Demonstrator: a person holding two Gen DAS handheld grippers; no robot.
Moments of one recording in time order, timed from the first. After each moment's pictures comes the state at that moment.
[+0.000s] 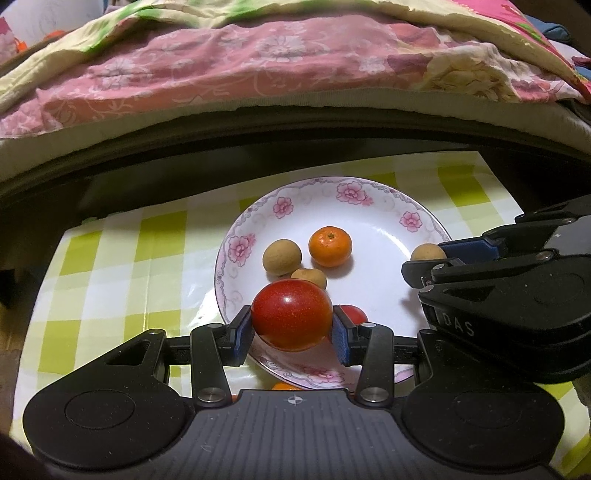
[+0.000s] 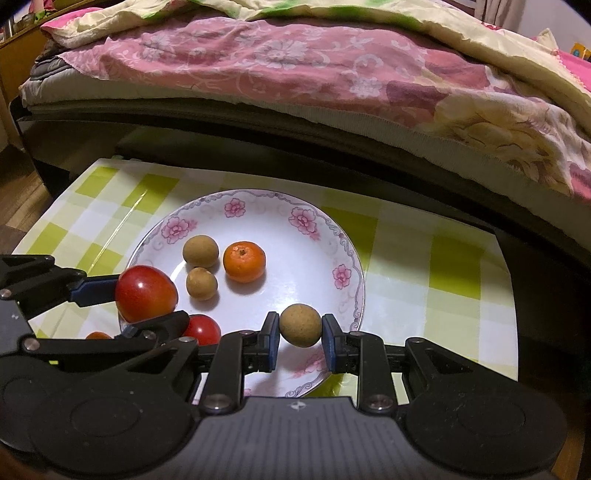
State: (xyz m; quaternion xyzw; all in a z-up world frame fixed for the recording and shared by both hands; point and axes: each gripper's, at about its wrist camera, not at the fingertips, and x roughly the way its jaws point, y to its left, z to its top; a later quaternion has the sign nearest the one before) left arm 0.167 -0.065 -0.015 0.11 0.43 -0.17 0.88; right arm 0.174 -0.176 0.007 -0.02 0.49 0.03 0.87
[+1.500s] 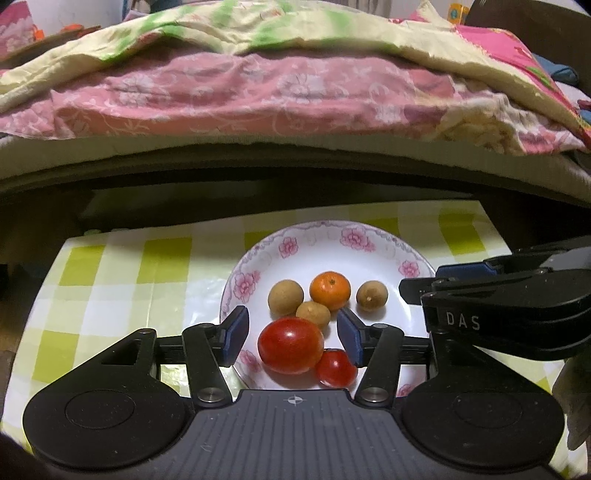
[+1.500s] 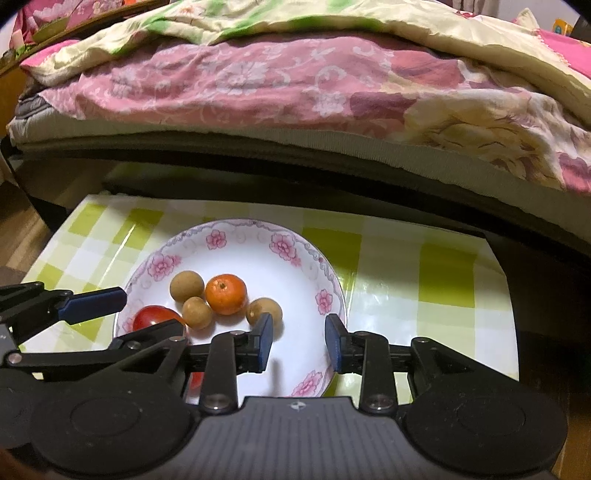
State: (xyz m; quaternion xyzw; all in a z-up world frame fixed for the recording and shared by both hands) left arm 0.177 -0.051 0.005 0.06 0.41 -0.17 0.90; right arm 0.180 -0.194 0.013 0.03 0.48 0.02 0.88
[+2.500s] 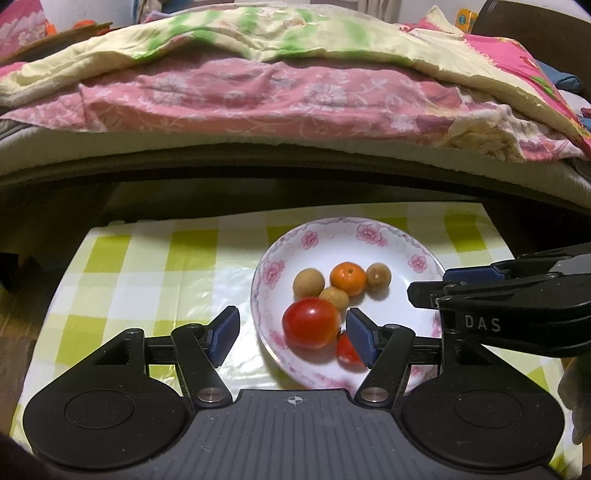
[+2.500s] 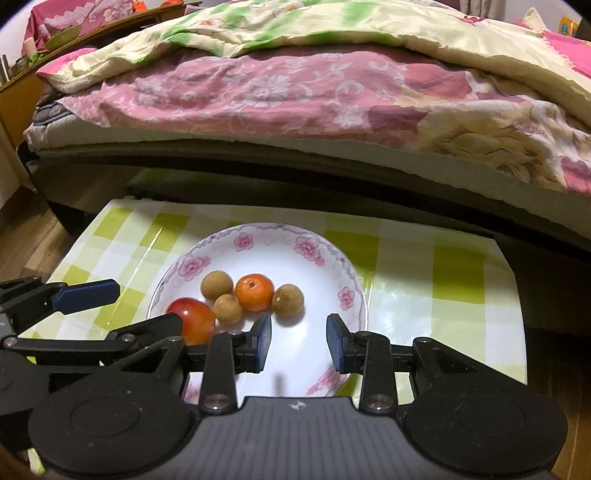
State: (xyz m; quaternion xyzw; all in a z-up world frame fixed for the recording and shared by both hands) left arm 0.160 -0.026 0.017 0.05 0.41 -0.16 0.90; right arm 0.169 -0.188 0.028 0.04 0.48 0.04 0.88
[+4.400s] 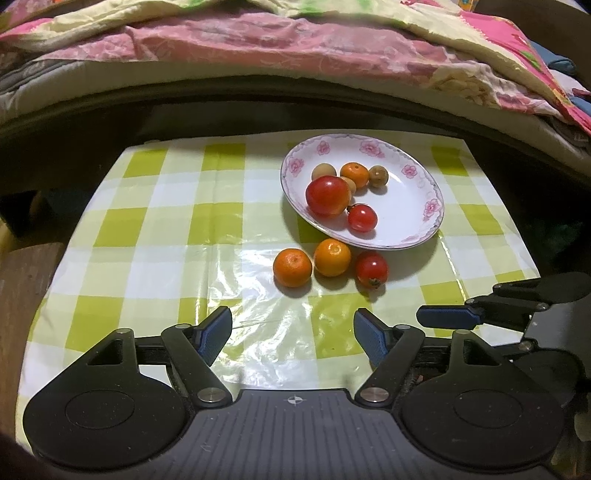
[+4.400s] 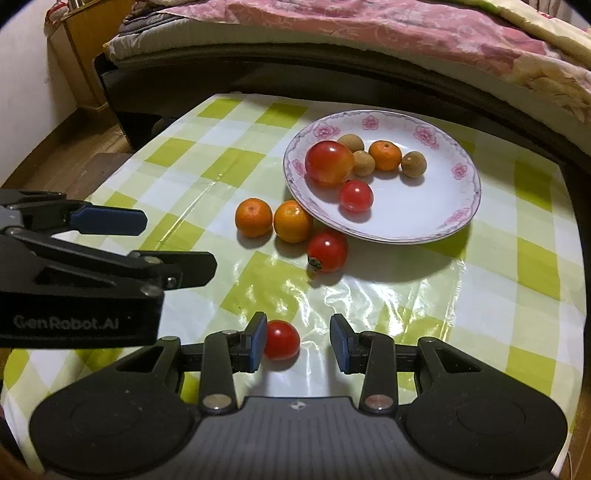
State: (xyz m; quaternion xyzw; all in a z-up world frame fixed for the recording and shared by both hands) left arm 0.082 0.024 0.014 0.04 0.46 -0.16 0.87; right arm 0.066 -0.114 0.004 0.00 0.52 0.13 0.85
